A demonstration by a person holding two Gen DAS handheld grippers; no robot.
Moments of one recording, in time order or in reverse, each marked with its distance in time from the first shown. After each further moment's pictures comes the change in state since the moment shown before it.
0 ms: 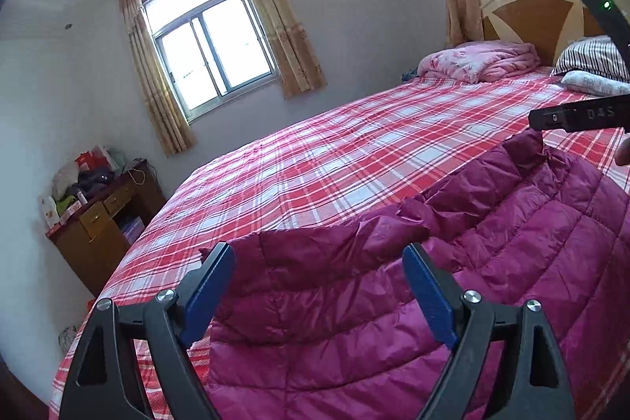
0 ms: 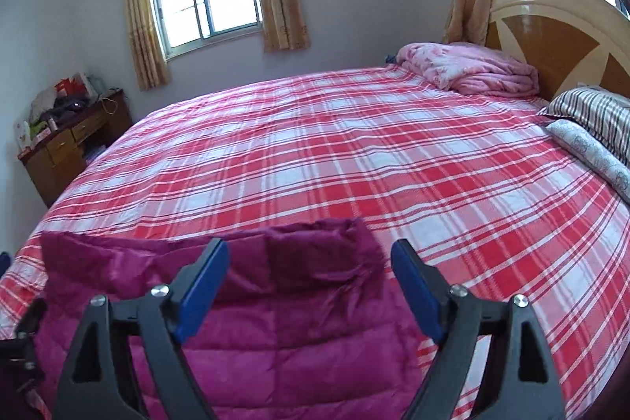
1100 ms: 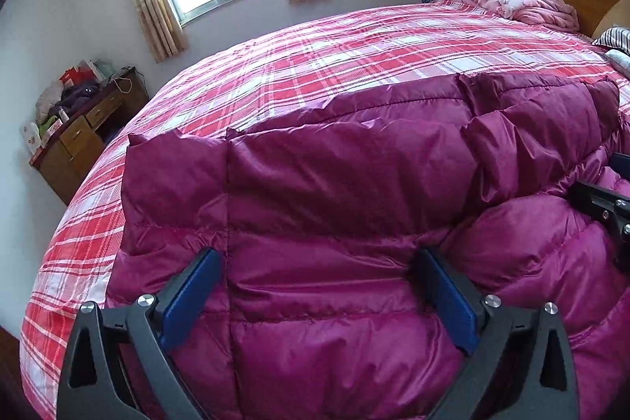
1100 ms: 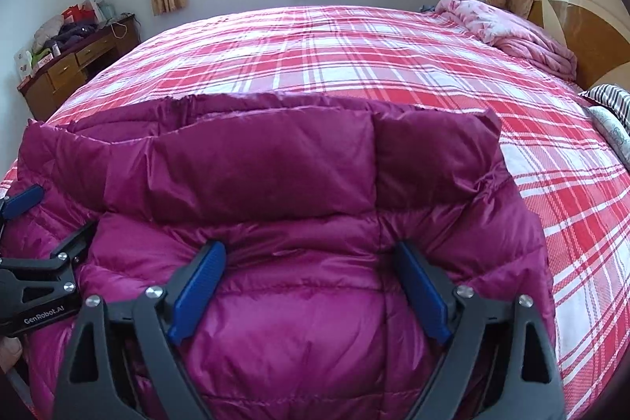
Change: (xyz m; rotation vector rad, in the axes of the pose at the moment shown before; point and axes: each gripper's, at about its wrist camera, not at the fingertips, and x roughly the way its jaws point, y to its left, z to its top) left arm 0.134 -0.016 -0.035 -0.124 0.349 -0.029; right arm 0.090 0.028 -0.054 -0.101 0.228 -0.050
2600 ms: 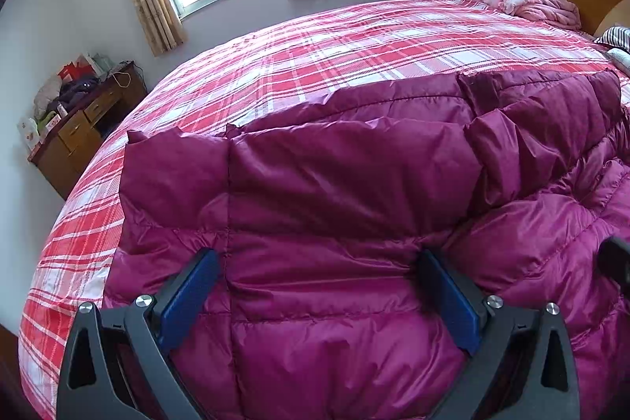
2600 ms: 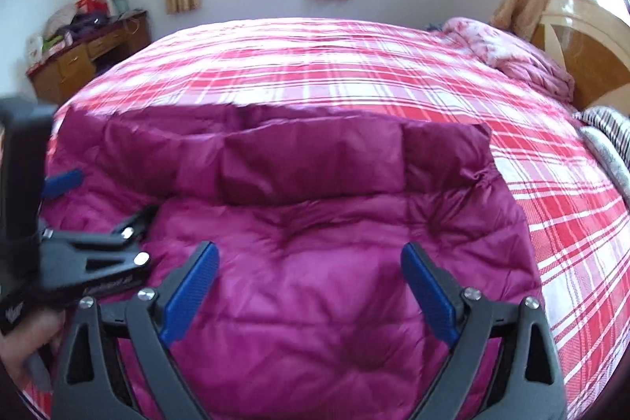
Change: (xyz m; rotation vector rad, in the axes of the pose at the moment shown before) left arm 0.005 0.001 -0.007 -0.006 0.012 -0.002; right arm -0.036 0.043 -0.023 -0.098 -0.035 -0.031
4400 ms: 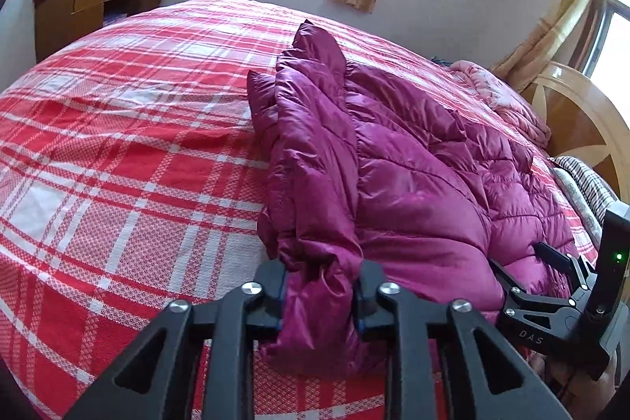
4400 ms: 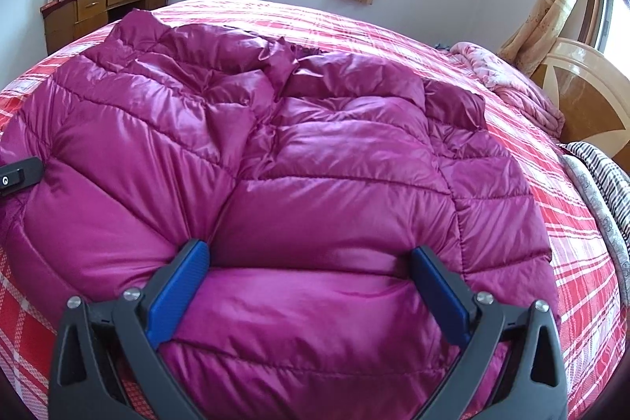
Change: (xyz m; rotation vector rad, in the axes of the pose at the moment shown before) left arm -0.114 0.095 -0.122 -0.452 -0.021 -0.316; right arm -0.028 0.047 -0.059 -0.136 -0.008 -0.088
